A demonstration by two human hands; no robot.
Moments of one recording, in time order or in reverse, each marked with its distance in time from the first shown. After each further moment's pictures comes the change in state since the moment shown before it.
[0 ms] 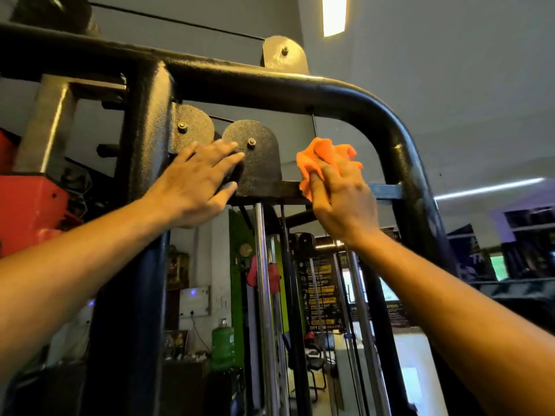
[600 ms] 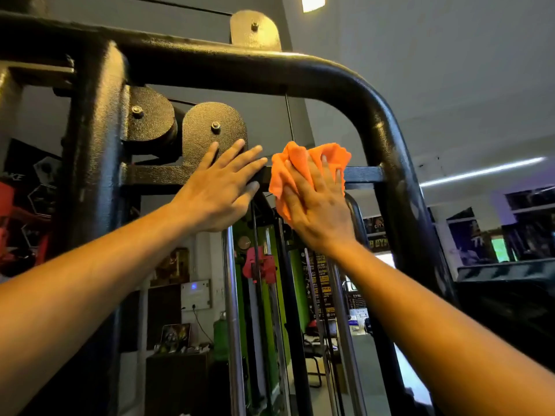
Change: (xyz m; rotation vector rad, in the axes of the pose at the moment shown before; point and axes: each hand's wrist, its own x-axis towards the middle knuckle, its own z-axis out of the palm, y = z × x) left_hand 0.040 0.079 0.049 -0.048 -0.019 0.068; right_hand -0.028 0.057 0.036 -0.040 -0.070 -0.148
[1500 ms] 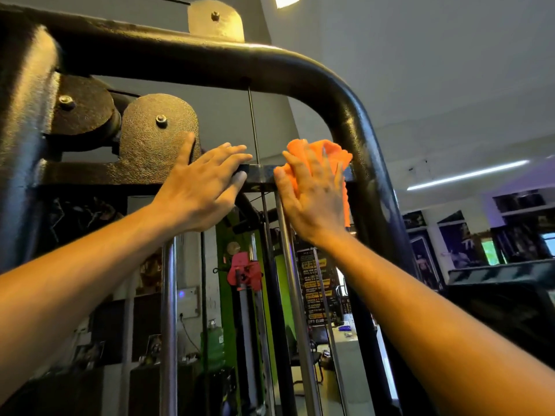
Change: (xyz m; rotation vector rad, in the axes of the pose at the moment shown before) left_hand 0.043 0.039 0.028 -0.029 0.135 -0.041; right_hand 0.014 0.060 -0.013 0.071 0.115 0.135
